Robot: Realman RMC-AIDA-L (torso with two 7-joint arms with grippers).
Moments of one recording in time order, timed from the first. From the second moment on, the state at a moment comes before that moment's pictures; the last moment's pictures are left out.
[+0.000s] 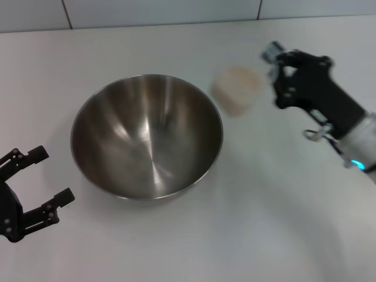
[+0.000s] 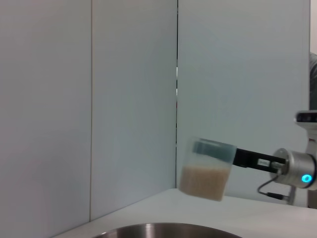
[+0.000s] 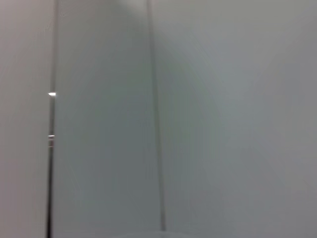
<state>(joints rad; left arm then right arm) -0.19 -2.00 0.62 0.44 1.74 1.86 -0.78 0.54 2.08 -0.09 0.07 -1.81 -1.54 0.37</state>
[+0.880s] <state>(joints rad) -0.20 -2.00 0.62 0.44 1.73 1.87 -0.78 0.79 2.09 -0.10 0.16 -1.93 -1.30 0.36</state>
